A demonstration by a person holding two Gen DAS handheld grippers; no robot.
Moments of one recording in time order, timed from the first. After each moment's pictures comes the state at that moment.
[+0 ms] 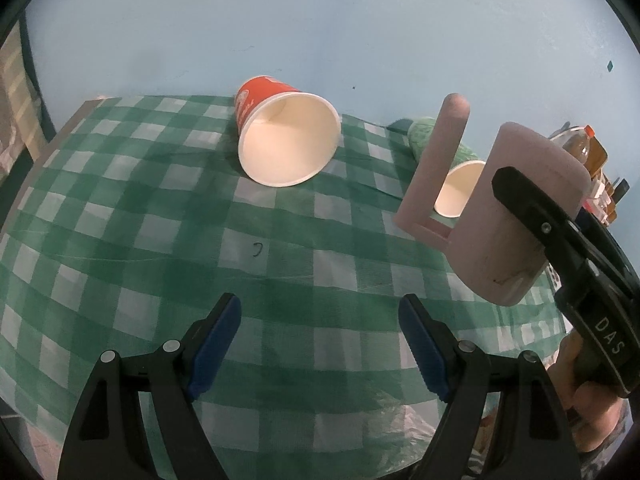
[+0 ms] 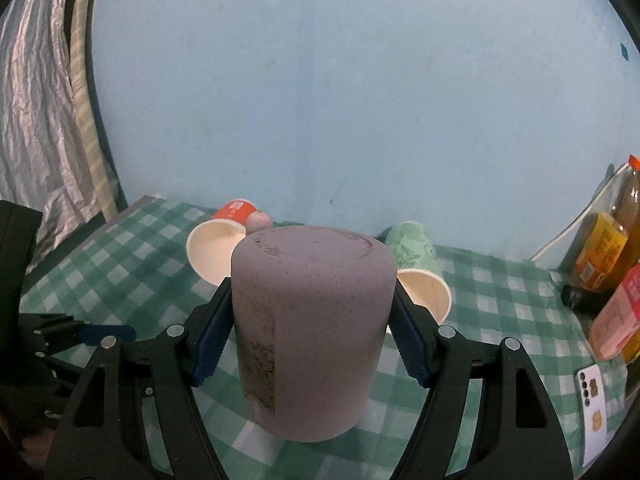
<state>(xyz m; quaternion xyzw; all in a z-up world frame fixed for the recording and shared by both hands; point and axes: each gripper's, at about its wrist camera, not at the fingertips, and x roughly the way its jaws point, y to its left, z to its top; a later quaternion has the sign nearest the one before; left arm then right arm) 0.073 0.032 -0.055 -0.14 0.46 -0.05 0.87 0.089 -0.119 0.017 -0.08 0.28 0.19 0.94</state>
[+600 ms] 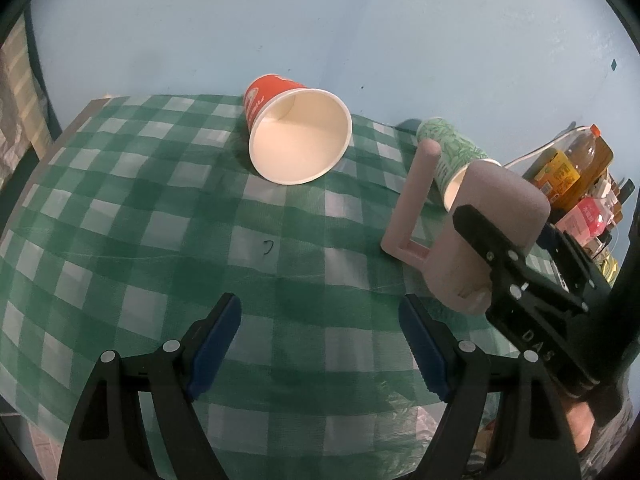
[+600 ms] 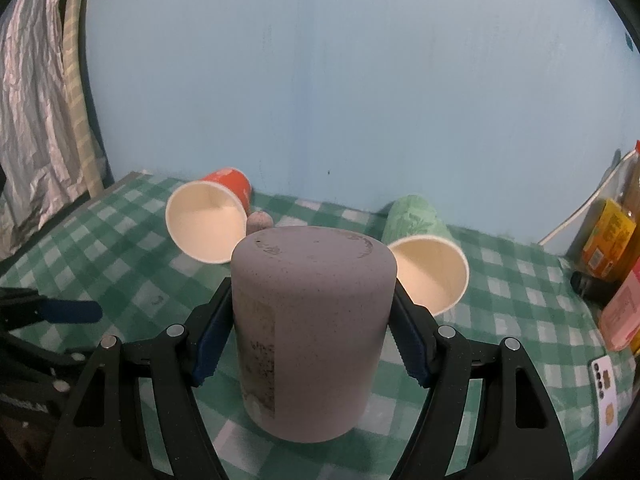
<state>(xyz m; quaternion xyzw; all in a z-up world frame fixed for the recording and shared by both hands) 0.073 0.035 -0.062 -0.14 0.46 -0.04 0.88 0.098 -0.119 -0.025 -0.09 0.30 0.18 0.93</state>
